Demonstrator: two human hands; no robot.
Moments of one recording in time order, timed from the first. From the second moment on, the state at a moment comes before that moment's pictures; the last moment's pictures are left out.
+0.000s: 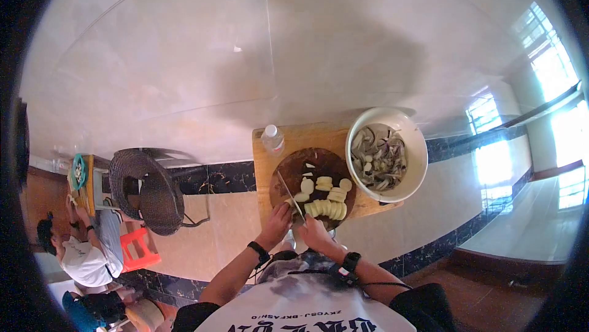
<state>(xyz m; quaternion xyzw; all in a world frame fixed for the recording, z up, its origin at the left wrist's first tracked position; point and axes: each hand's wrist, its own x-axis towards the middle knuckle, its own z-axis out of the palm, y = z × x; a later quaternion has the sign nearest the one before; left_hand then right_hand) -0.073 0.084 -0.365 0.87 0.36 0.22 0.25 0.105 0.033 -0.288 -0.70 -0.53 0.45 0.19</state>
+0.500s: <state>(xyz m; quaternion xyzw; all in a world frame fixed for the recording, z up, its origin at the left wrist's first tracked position) -0.069 0.082 -0.357 0.85 0.37 0.25 0.27 0.093 0.044 -0.343 -0.69 -0.56 0.42 0.20</state>
